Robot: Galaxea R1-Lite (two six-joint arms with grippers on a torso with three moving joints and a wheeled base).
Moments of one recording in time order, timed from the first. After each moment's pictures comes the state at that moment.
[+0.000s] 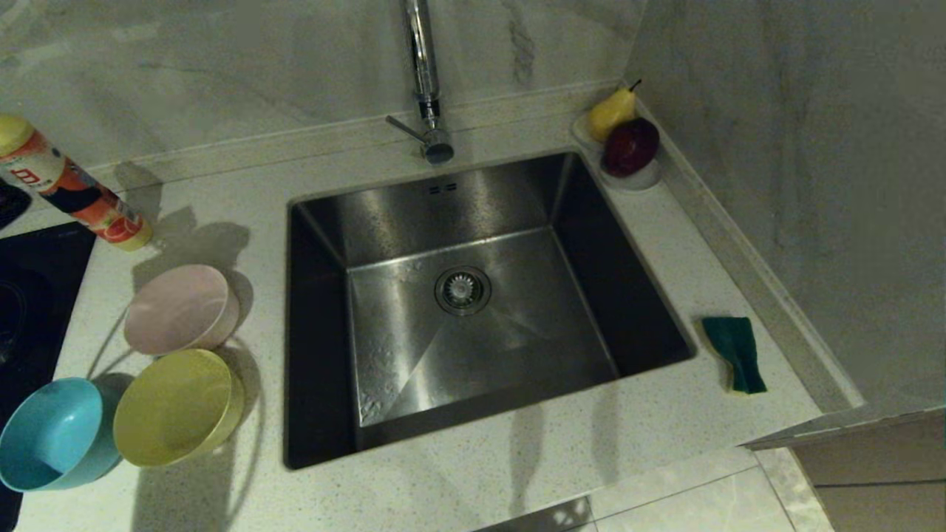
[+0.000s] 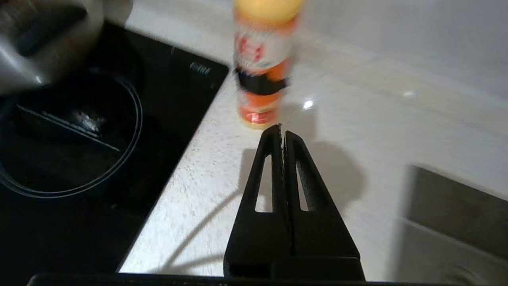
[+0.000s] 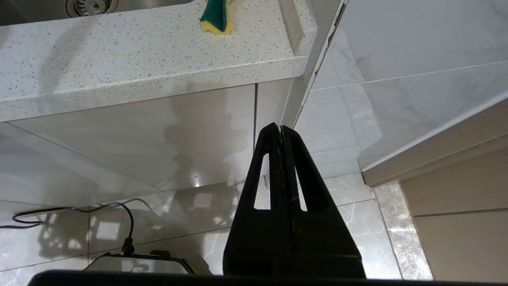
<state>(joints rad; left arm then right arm) 0.28 1.34 -1.02 -0.32 0.26 -0.32 0.00 0.00 0.00 0.00 0.00 0.00</state>
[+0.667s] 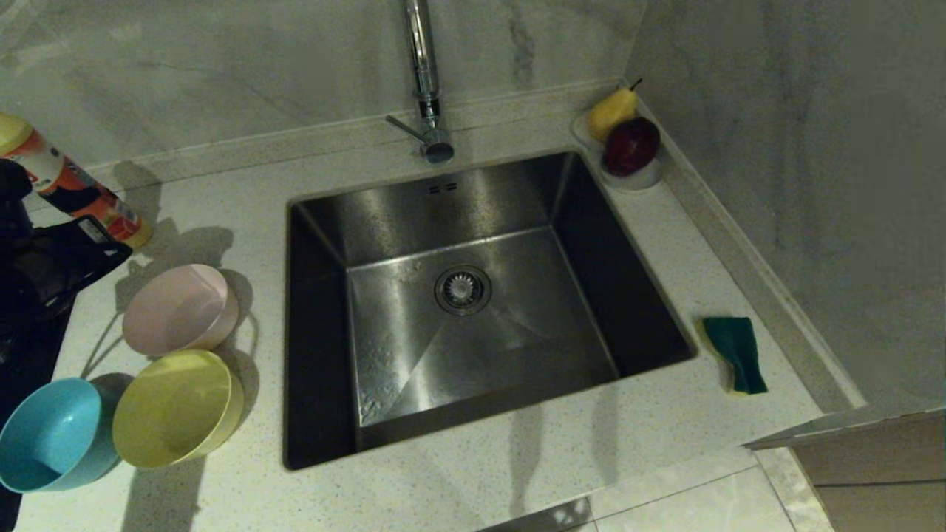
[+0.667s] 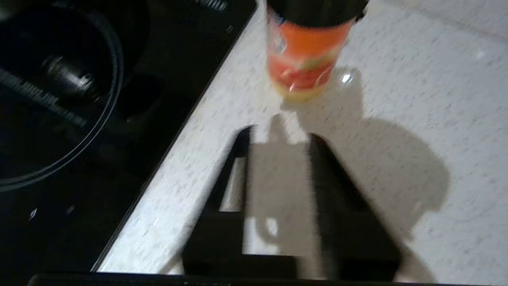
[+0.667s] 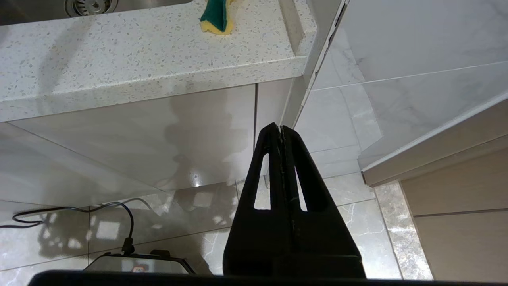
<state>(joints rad) 0.28 1.67 -1.00 -0.52 0.32 -0.33 0.00 0.00 0.00 0.00 0.00 0.00</state>
